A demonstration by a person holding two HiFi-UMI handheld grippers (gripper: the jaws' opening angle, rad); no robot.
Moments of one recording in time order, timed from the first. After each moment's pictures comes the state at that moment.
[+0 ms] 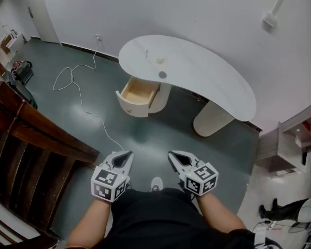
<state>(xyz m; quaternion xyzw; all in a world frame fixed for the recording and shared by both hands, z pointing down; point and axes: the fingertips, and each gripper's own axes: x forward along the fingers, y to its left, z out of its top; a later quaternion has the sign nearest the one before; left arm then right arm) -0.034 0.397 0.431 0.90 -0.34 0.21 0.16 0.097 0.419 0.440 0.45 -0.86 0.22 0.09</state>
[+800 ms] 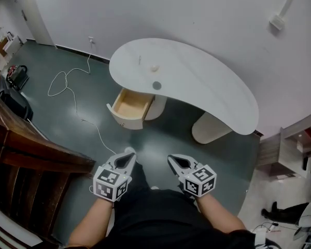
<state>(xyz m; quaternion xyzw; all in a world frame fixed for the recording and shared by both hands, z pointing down) 0.033 0.288 0.456 0.90 -0.32 0.22 0.20 0.155 0.317 0.474 0.44 -0.85 0.25 0.10</state>
